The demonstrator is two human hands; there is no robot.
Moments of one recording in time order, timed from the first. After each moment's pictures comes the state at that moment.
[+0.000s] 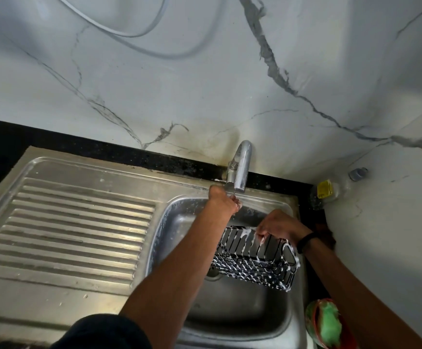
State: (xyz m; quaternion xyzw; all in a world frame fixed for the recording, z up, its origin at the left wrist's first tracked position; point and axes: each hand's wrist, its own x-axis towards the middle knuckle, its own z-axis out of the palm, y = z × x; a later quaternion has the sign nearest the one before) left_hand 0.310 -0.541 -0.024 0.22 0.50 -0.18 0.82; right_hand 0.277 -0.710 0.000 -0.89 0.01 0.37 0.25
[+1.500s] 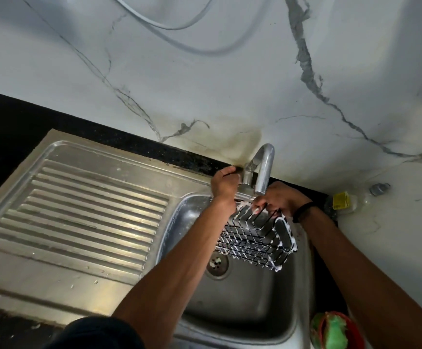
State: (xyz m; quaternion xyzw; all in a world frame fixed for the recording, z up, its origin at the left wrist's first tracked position) left_hand 0.303 -0.507 -0.019 0.42 0.35 -0.05 0.84; right_hand 0.335 -0.652 0.020 -0.84 0.09 0.39 0.37
